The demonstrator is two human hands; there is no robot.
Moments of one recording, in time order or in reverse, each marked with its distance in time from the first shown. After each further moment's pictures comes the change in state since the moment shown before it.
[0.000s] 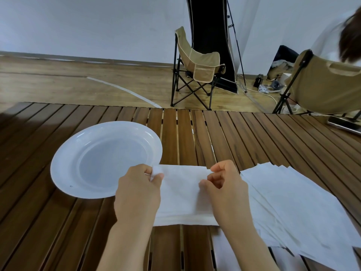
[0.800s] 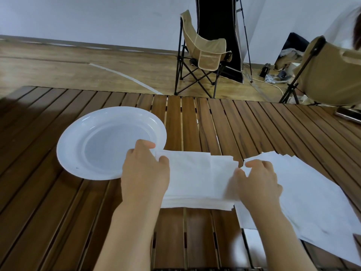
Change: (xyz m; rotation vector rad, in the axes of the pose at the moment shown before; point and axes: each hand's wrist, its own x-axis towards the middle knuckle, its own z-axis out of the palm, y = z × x) left_hand -0.011 0.017 -0.014 -0.042 0.023 0.016; right_hand 0.023 0.040 -0.023 -0.548 0.149 0.174
